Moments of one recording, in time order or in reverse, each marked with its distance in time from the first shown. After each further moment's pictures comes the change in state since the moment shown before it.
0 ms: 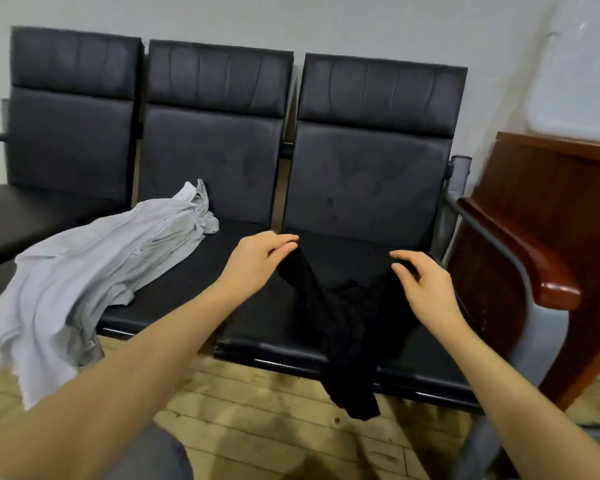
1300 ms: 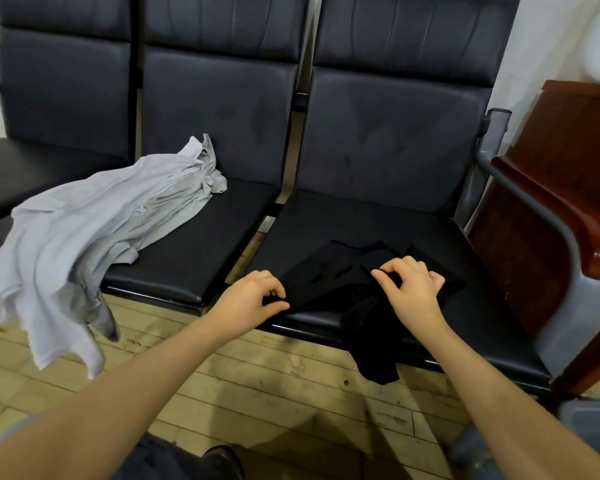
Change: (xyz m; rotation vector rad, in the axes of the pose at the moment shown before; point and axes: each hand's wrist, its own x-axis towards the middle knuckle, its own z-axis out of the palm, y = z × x) left_hand -0.093 -0.064 0.033 0.172 -0.345 -0.054; right_hand -0.035 0.035 0.072 -0.273 -0.104 0.049
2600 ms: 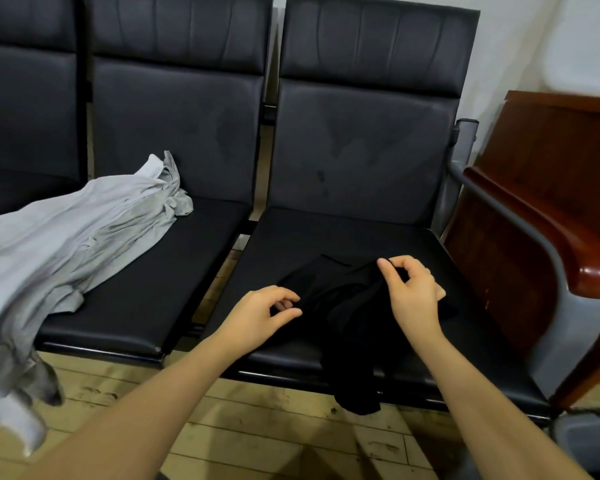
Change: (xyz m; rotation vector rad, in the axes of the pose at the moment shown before) left_hand 0.063 0.009 0.029 -0.295 -0.006 -0.013; right_hand 0.037 -0.005 -0.011 0.302 0.193 0.303
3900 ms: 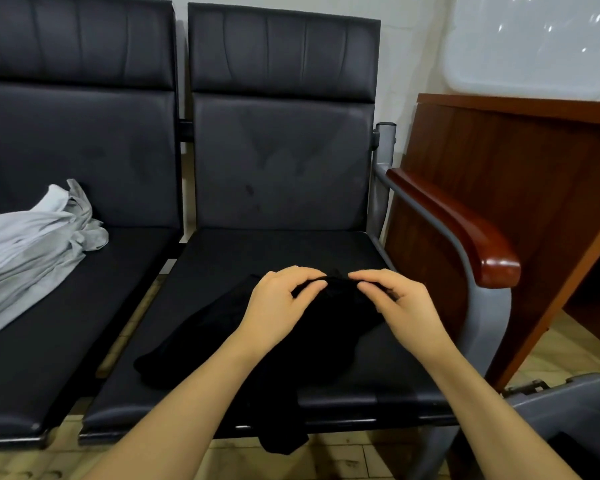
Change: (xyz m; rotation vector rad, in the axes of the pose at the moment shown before) left_hand 0.083 0.116 0.074 -0.124 0.140 0.236; right_hand 0.023 0.047 -0.093 0.200 -0.211 -0.241
